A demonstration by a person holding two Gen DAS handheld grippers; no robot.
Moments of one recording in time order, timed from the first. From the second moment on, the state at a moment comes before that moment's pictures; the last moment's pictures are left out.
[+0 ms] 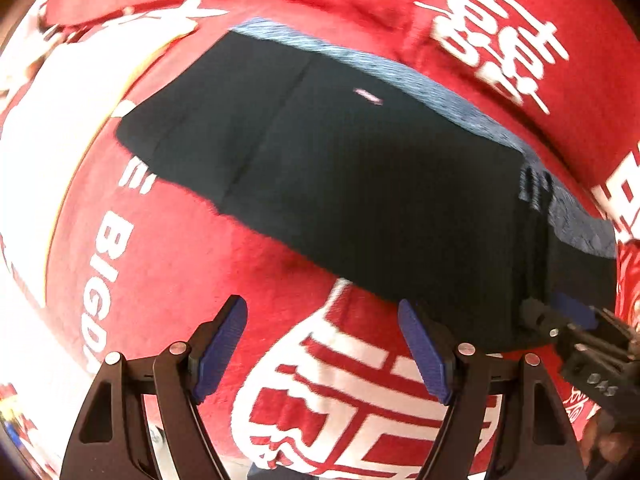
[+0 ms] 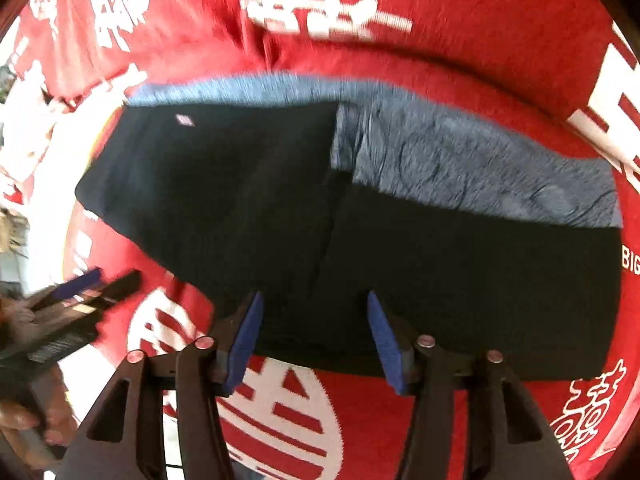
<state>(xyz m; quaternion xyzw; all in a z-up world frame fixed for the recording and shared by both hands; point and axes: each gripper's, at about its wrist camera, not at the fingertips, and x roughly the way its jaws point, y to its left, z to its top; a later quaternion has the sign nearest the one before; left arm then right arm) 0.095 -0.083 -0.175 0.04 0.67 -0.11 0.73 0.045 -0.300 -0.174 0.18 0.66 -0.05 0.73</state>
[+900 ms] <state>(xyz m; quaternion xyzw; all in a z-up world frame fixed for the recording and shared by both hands) 0.166 0.013 -0.188 -0.12 0.65 -0.05 0.75 0.056 -0.263 -0.167 0.11 0.67 -0.04 0.74</state>
